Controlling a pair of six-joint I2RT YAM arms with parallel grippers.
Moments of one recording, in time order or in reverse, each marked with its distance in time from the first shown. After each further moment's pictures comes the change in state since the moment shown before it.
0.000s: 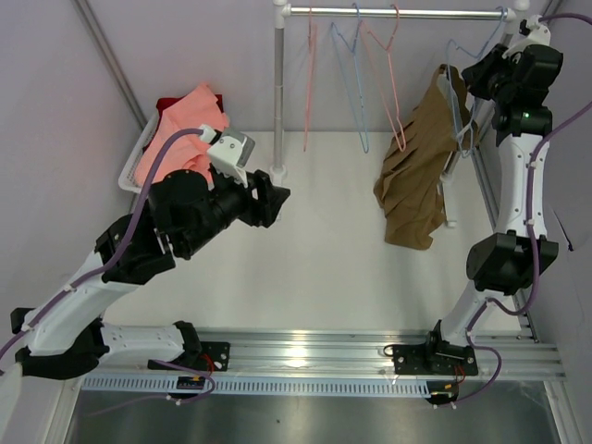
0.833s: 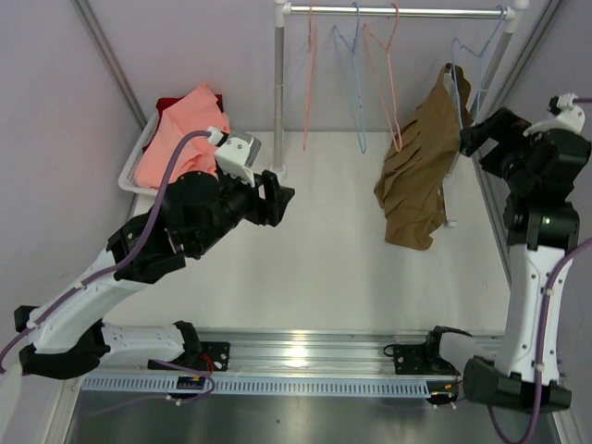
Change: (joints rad) left arm 0.009 0.011 -0.056 0.050 -0.033 -0.012; right arm -0.006 -0.717 -0.579 -0.183 0.151 0.092
